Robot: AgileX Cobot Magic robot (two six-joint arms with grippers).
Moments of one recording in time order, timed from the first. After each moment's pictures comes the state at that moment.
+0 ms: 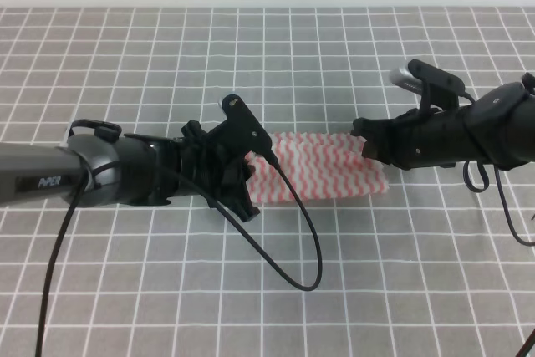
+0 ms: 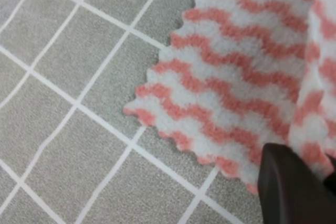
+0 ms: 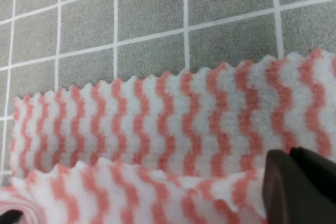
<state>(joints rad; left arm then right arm) -0.51 1.98 -1.14 -1.75 0.08 2.29 0.31 1.96 -1.21 1.05 0.29 -0.50</state>
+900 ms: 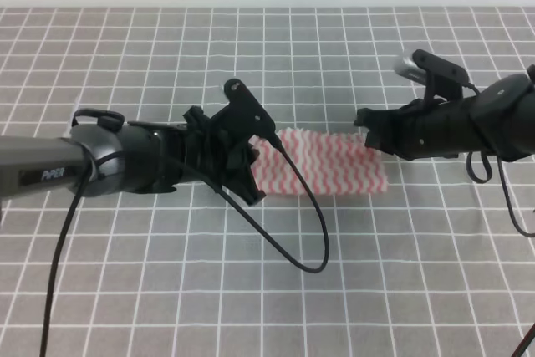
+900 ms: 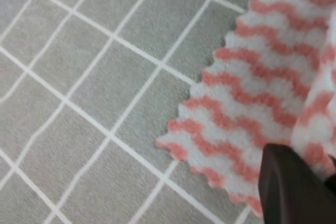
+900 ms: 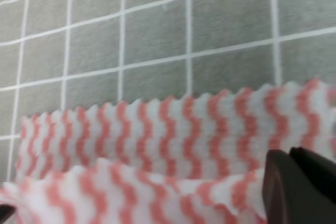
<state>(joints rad) -0.51 1.99 -1.19 -1.76 0.08 2.27 0.30 1.96 -1.24 1.04 0.29 -0.51</state>
